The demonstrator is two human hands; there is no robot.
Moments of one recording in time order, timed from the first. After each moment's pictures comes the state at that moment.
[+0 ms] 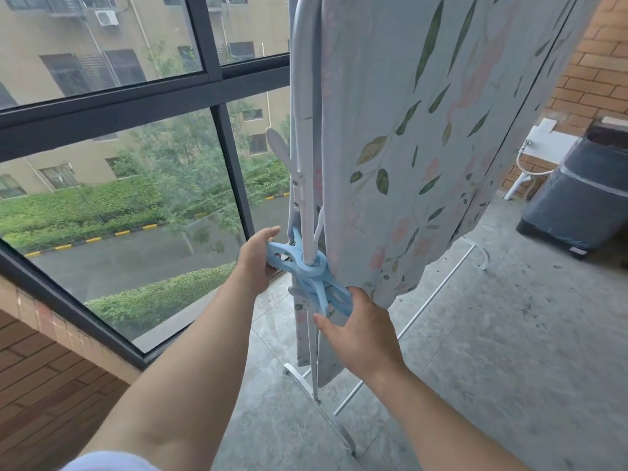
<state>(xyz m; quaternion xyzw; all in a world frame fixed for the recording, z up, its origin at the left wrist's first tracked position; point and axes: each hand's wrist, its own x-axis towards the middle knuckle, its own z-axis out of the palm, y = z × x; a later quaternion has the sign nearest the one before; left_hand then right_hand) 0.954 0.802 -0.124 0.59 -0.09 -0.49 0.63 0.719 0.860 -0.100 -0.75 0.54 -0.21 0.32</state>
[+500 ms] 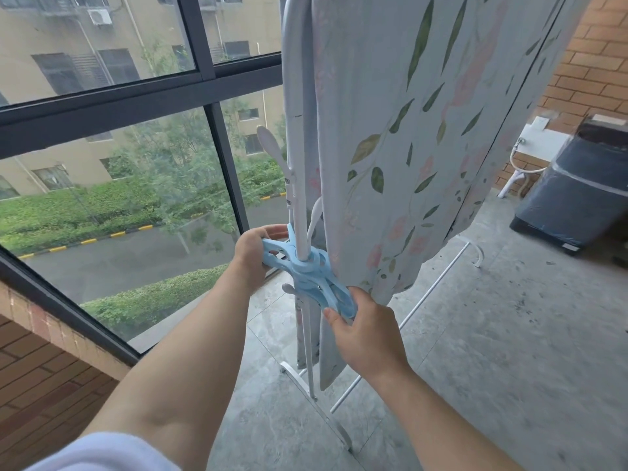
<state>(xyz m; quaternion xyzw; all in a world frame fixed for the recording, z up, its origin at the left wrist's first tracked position) 0.954 0.801 -0.117 0.60 -0.16 -0.47 0.62 0.707 0.861 -0.107 -0.77 0.51 -0.25 0.31</state>
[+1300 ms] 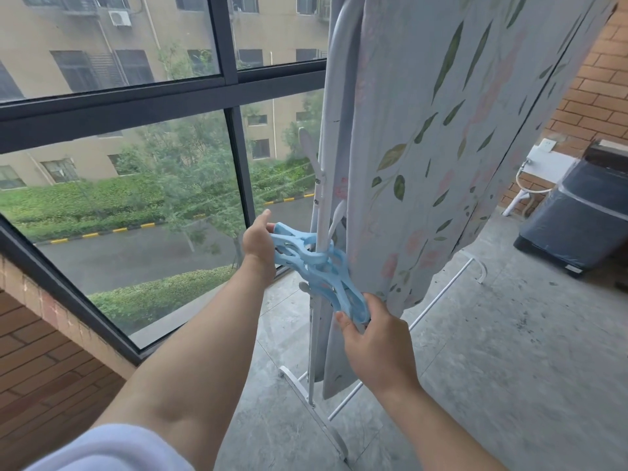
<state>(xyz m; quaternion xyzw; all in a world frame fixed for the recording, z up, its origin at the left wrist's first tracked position) 0.954 0.815 -0.094 0.59 -0.07 -0.40 0.70 0.714 0.882 -0.108 -0.76 0.51 -0.29 0.27</state>
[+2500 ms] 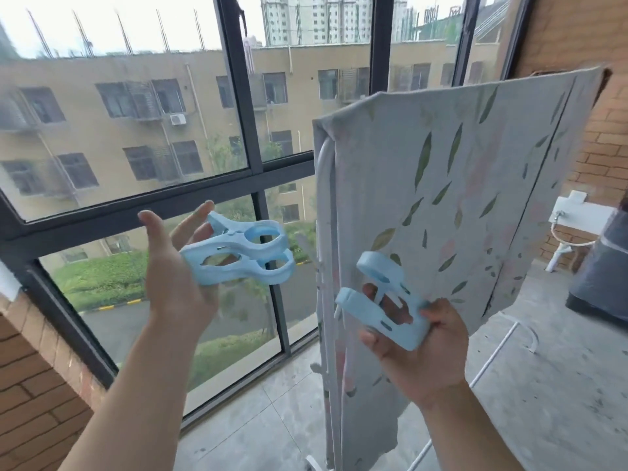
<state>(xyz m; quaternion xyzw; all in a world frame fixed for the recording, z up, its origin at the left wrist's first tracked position) 0.938 0.920 0.093 0.46 -0.18 -0.24 0.84 0.700 0.810 -0.005 -0.26 0.02 -0.37 0.89</state>
